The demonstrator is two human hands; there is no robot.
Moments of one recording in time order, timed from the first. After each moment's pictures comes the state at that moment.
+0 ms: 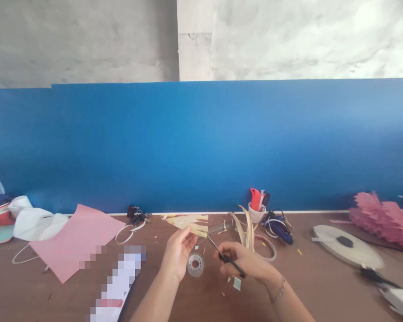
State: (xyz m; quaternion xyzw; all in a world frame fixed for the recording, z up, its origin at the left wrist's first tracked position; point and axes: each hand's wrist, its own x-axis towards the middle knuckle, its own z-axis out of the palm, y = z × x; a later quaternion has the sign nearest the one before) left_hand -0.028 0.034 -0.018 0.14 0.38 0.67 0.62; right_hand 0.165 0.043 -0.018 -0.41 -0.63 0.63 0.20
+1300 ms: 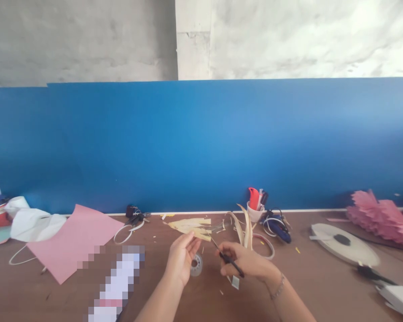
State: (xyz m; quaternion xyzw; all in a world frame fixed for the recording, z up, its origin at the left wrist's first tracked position) left_hand -0.015 0.033 -0.033 0.12 0.41 0.65 0.63; right_hand 0.170 0.046 -0.026 -0.41 -0.62 0.63 0.21
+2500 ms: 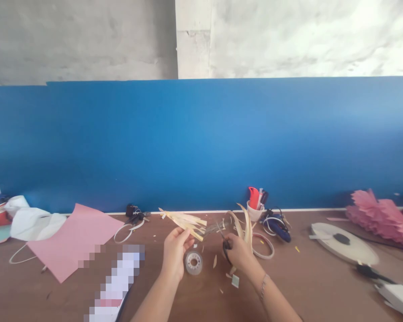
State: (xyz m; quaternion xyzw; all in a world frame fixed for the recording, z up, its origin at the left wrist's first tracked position) left_hand -0.026 0.032 -0.023 0.21 0.46 0.67 0.54; right_hand 0.159 0.068 -0.067 -0.61 -0.59 0.36 0.38
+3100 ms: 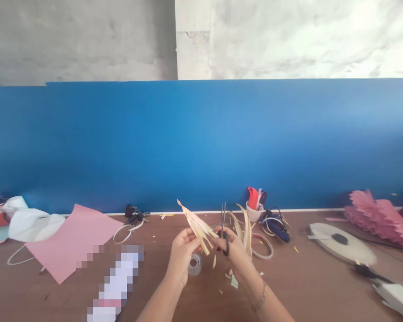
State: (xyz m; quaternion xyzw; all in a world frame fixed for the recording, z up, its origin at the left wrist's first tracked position) left_hand -0.013 0.028 -0.029 0.33 0.44 0.60 0.57; right_hand 0.129 0.051 -0.042 -0.50 -0.42 0.56 0.51
